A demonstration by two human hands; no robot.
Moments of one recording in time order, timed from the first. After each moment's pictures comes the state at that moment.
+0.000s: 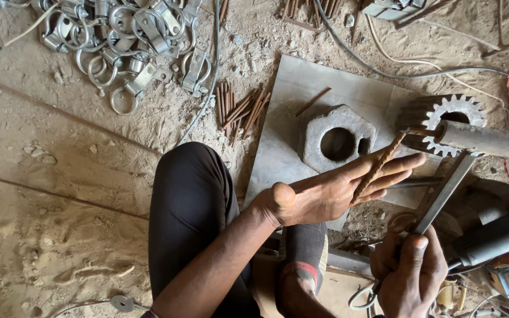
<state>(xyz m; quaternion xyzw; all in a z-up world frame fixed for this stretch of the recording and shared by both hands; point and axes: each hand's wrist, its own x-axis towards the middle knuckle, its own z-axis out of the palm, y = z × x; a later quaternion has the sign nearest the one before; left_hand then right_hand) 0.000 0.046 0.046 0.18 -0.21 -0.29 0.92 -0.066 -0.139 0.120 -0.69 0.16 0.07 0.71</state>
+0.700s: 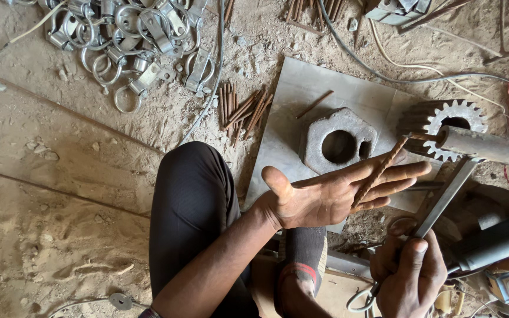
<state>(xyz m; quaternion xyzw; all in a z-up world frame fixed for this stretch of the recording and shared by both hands) 0.003 0.044 0.050 0.11 -0.19 -0.31 0.92 -0.068 -0.139 0.118 -0.70 0.16 0.05 0.69</state>
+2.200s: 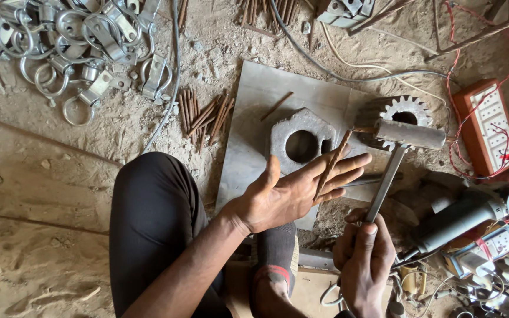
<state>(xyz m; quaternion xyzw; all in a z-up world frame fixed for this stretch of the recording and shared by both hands) 0.009 0.042 0.059 0.21 -0.15 -0.32 0.91 -0.061 -0.144 0.109 -0.72 0.21 0.08 0.65</state>
